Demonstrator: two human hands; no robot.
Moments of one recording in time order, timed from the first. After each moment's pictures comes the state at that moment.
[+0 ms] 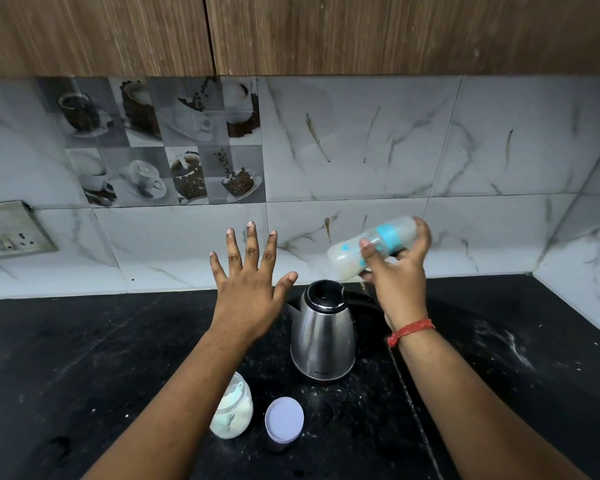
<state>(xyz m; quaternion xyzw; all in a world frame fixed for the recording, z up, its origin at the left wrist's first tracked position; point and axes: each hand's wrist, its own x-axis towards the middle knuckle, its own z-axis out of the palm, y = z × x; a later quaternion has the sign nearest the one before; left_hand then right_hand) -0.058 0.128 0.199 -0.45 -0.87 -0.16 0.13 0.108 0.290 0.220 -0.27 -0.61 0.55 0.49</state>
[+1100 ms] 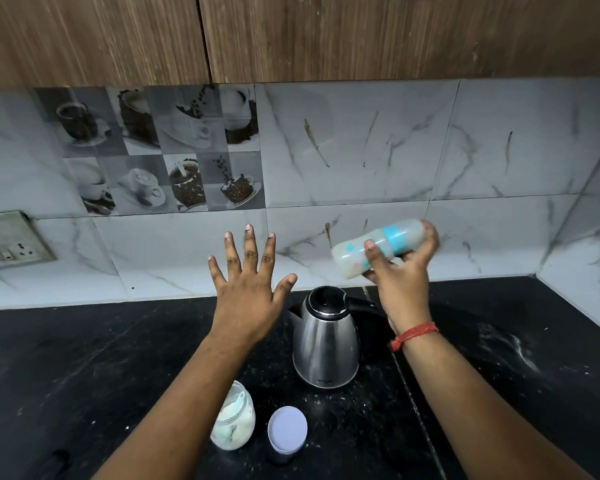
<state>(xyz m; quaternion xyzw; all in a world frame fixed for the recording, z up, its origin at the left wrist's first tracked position) -0.065 0.133 0.201 -0.44 -0.87 -0.17 0.14 0.106 0.295 0.222 -0.25 -0.59 0.56 0.52</state>
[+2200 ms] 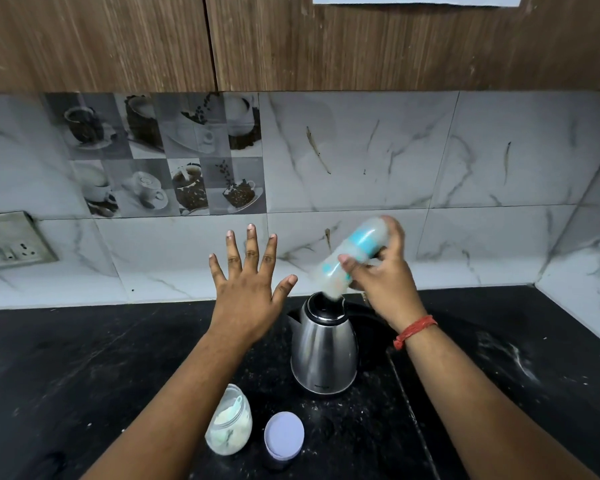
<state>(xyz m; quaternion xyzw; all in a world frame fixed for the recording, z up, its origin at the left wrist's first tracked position) -0.066 0.133 0.210 -0.45 -0.87 -0.15 0.15 0.101 0.294 0.236 -0.22 -0.71 0.49 0.45</state>
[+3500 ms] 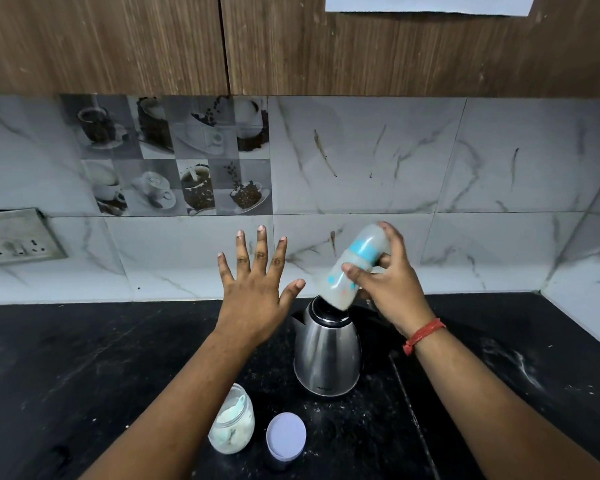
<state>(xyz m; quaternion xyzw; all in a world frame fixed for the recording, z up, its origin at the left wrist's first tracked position) -0.064 0.131 0.211 -0.46 -0.87 -0.14 0.16 0.103 0.294 0.234 -0.22 -0.70 0.51 0.44</state>
